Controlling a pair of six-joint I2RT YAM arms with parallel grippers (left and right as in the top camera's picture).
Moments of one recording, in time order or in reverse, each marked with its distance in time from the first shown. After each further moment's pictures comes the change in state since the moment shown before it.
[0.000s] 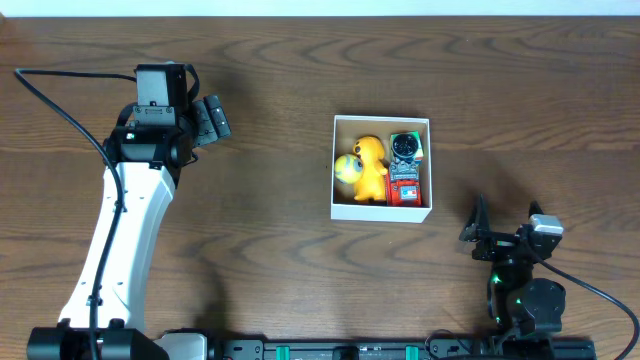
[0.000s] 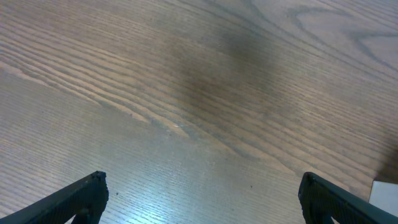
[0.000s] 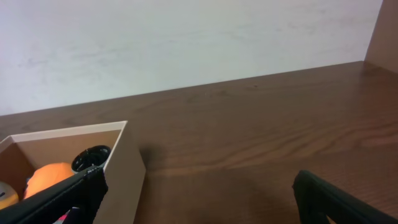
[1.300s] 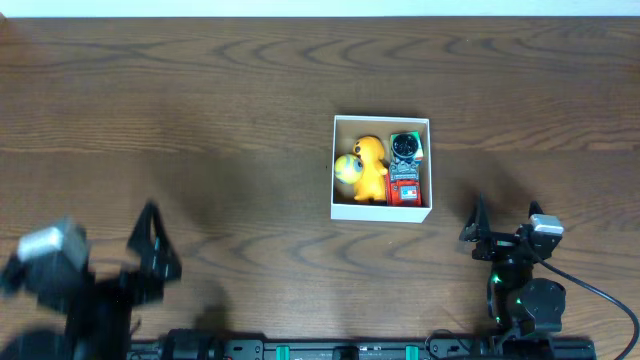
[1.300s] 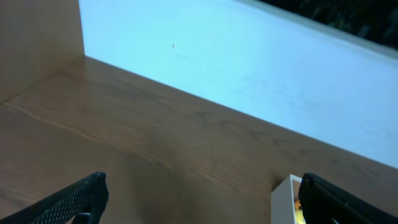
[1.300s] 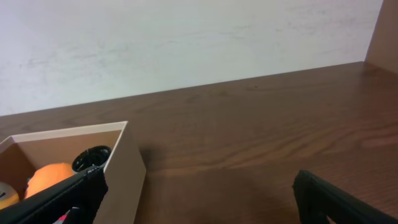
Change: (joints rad) left arm 0.000 -1.013 0.003 -0.337 0.013 0.000; right arm 0.000 -0.002 0.000 0.000 -0.001 0.000
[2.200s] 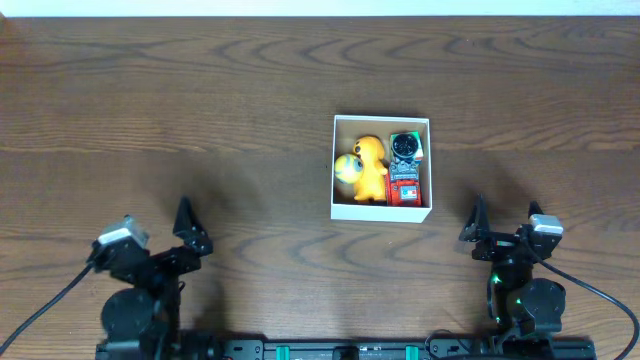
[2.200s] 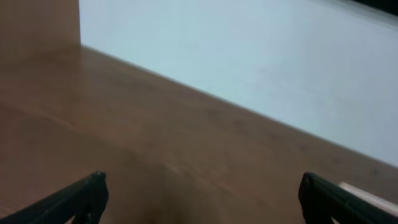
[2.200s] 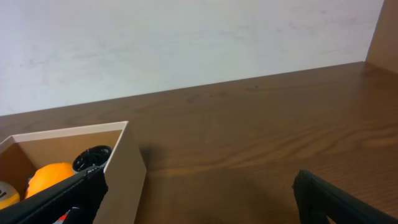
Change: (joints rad) left arm 0.058 -0.324 -0.817 0.575 0.007 0.000; right arm 0.000 0.000 0.000 0.000 -0.002 0.000
